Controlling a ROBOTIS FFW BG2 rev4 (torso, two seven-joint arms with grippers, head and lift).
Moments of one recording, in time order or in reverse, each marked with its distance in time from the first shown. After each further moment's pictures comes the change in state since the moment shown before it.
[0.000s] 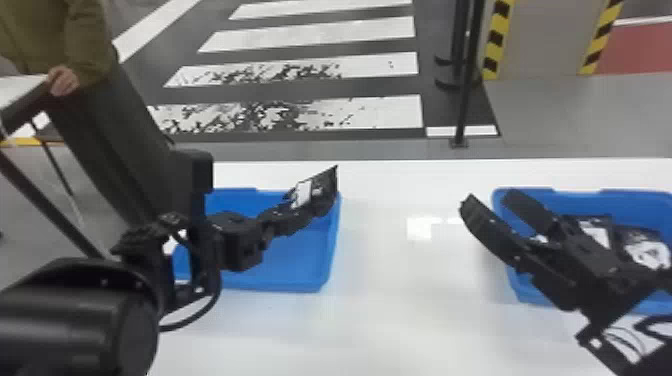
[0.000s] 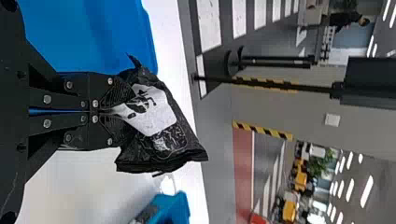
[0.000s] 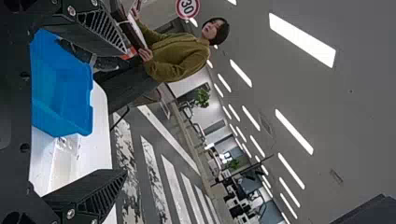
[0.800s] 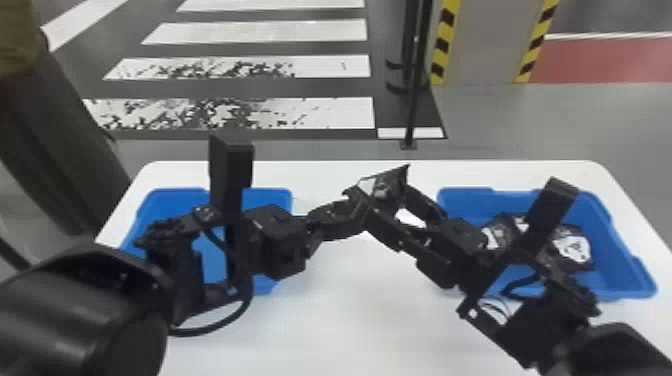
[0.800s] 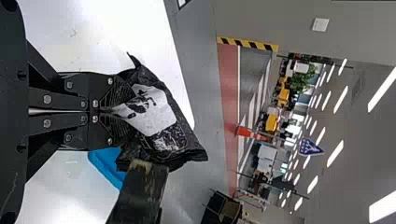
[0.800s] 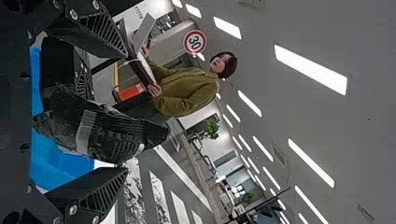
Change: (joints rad) left arm -0.068 0.011 -0.252 -0.003 0.153 -0.042 0.015; right arm -0.114 -0.011 0.144 0.071 -0.029 0.020 -0.001
